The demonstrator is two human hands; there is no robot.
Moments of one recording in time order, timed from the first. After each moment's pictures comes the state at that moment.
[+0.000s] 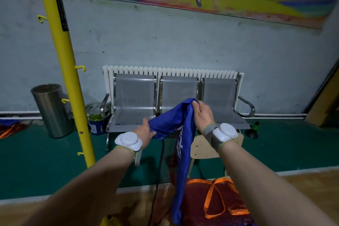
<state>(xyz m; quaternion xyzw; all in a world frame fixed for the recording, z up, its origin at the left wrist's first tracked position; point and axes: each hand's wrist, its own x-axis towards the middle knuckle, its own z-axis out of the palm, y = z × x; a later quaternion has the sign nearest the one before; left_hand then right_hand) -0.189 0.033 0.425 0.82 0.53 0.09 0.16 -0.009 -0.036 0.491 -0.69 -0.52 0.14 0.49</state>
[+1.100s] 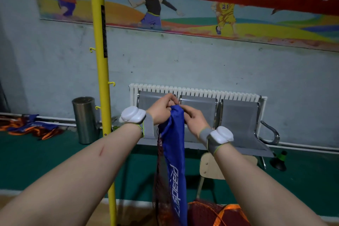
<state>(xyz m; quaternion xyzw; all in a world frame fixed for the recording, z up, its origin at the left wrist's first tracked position) -0.185 -0.037 0.567 0.79 0.38 0.36 0.31 -0.050 -0.075 0.539 -0.52 -0.62 0.29 0.51</state>
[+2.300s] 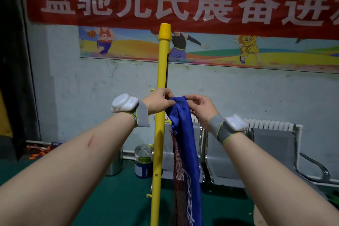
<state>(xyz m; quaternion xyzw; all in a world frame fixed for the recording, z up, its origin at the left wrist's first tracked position) -0.400 0.031 0.692 0.79 0.42 0.39 0.23 -0.246 0.014 0.663 -0.38 -0.59 0.35 0.62</state>
